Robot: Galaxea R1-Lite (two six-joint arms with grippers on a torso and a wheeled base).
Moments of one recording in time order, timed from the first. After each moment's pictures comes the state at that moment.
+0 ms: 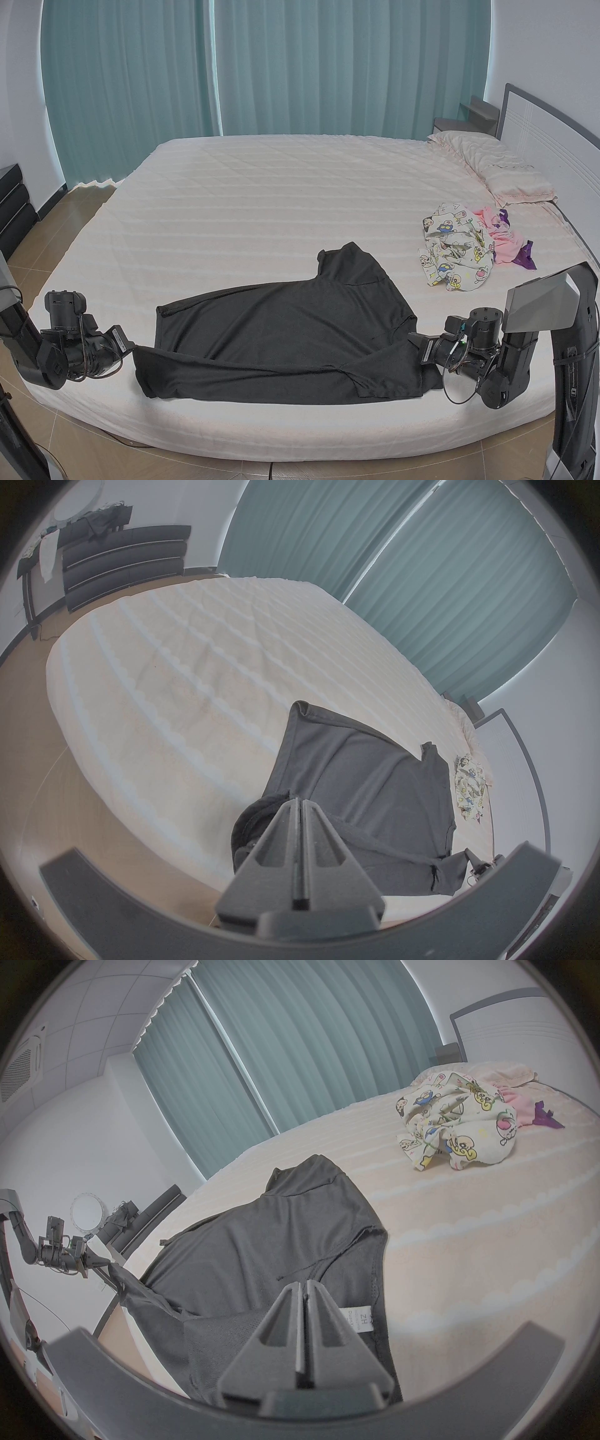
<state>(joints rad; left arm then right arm) 0.16 1.94 -0.41 -0.82 -0.22 -0.53 0.23 2.47 -0.54 -1.55 0.21 0.32</state>
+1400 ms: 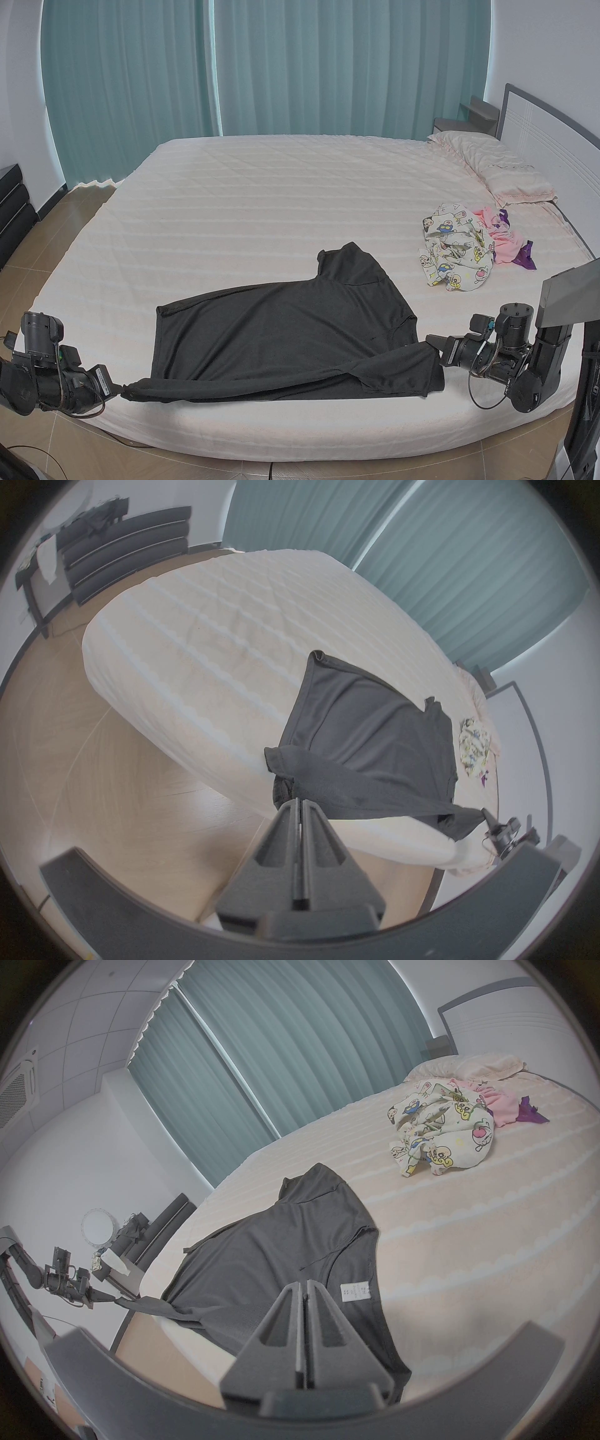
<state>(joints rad) 0.16 1.58 -0.25 -0.41 -0.23 -0.45 0.20 2.26 -0.32 -1.55 0.28 0.37</state>
